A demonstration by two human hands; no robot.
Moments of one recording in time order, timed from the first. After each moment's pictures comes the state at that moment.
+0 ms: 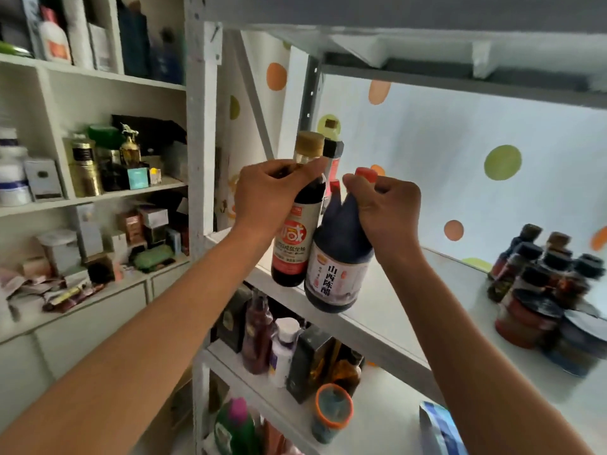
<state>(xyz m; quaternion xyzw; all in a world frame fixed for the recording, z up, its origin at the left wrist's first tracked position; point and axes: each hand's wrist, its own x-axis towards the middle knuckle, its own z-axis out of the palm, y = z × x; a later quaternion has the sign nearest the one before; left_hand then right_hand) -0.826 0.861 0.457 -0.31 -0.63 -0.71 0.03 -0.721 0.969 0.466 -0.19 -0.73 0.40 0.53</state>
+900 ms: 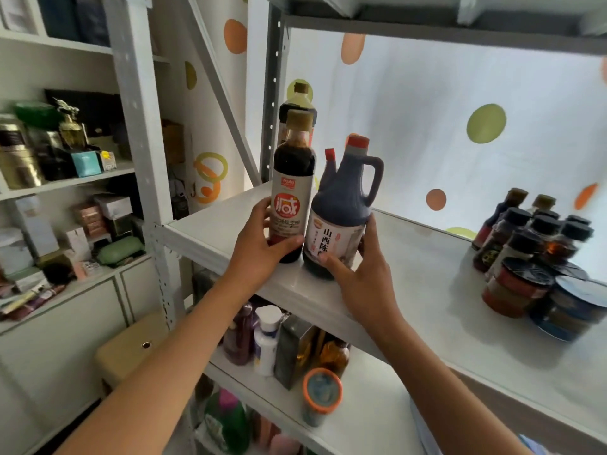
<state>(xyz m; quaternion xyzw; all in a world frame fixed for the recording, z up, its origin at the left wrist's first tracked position) -0.849 0.917 0.342 -0.39 -0.68 -0.62 -0.07 -0.694 1.007 0.346 -0.25 -0.79 0.40 0.38</state>
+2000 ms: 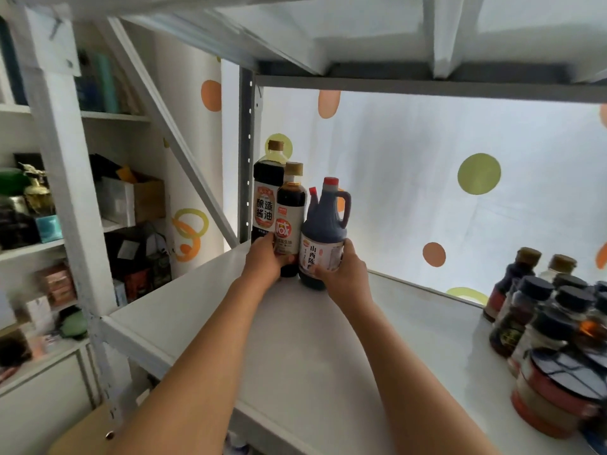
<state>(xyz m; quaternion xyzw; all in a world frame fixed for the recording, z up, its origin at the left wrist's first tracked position) -0.961 1.093 0.356 -0.38 -0.76 -0.53 -0.05 -0.813 1.173 0.357 -0.33 -0.79 0.36 0.38</state>
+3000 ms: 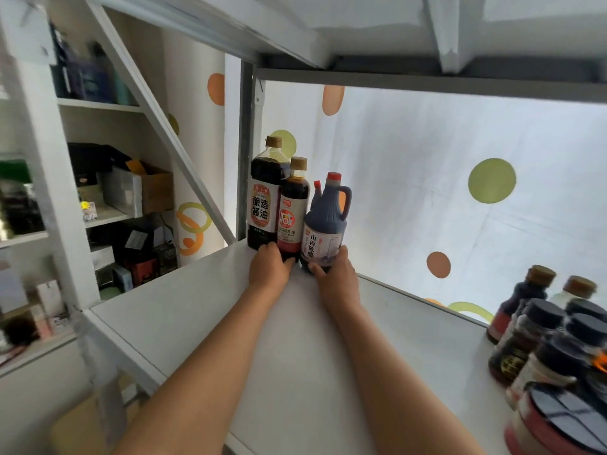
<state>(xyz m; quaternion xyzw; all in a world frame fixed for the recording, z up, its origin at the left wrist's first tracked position) -0.950 1.142 0.342 -0.31 -0.86 -0.41 0.05 -0.838 1.223 0.340 -0.35 -0.81 0.32 0.34</state>
